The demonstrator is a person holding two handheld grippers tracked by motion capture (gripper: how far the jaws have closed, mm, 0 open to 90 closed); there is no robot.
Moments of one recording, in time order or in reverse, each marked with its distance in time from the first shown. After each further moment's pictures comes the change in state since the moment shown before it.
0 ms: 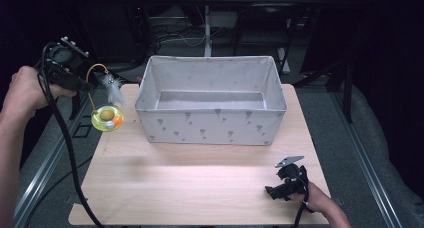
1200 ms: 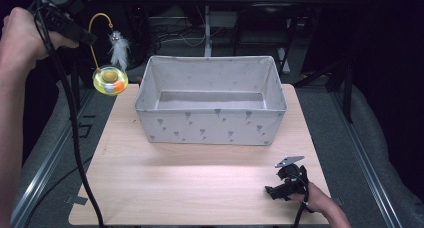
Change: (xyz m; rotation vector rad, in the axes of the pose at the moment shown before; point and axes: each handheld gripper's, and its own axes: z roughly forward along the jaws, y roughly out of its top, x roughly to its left) left arm -0.002 0.086 -0.069 -0.132 0.106 0.050; right arm 0.000 0.000 0.000 -0.007 -0.002 -0.001
